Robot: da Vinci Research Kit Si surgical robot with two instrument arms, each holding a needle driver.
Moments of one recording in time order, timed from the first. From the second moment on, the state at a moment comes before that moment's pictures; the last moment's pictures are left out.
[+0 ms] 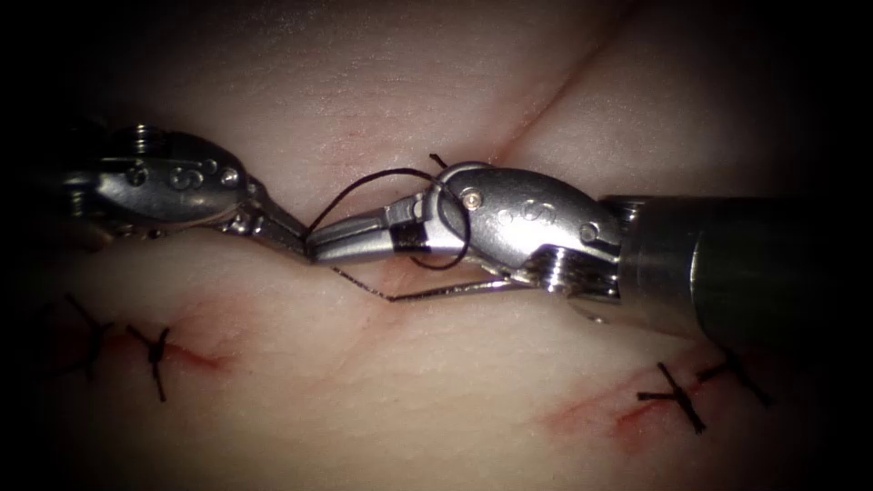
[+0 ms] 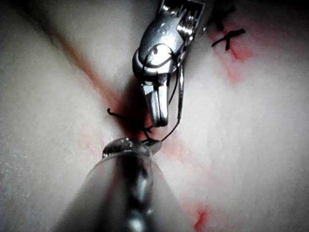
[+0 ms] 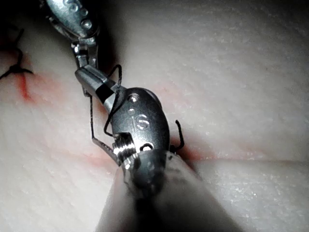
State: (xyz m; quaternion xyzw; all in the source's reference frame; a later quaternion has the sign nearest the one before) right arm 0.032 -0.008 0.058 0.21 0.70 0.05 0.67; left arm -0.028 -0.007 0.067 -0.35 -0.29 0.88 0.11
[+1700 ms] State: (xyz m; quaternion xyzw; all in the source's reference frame) right arm 0.029 -0.010 0.064 -0.13 0.40 0.41 0.81; left arm -0.034 -0.010 0.065 -0.34 -0.26 0.89 0.15
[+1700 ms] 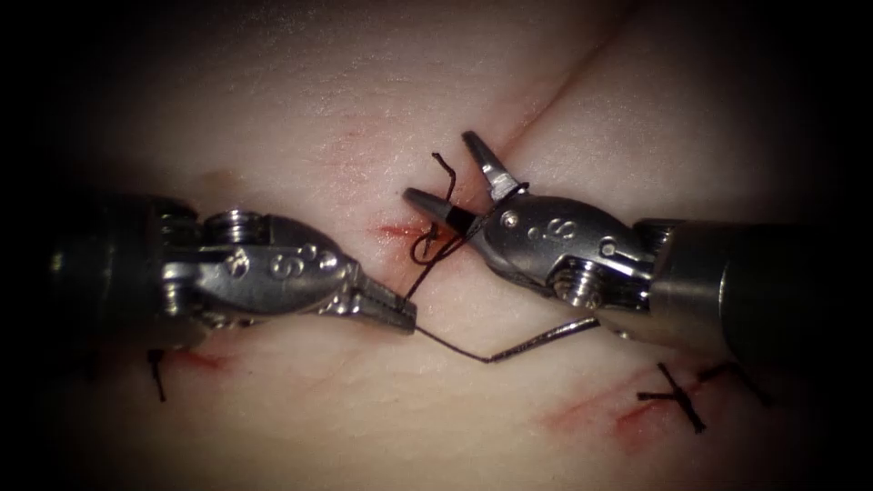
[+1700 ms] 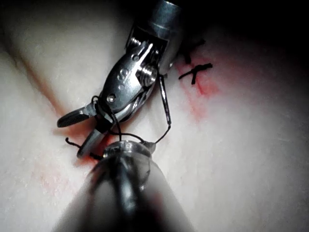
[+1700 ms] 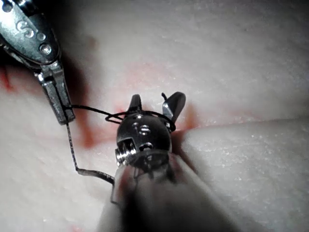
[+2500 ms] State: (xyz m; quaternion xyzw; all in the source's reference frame) right arm 0.031 -0.011 0.064 -0.08 0.40 0.43 0.81; left arm -0.030 -0.009 0.065 -0.34 -0.27 0.89 0.15
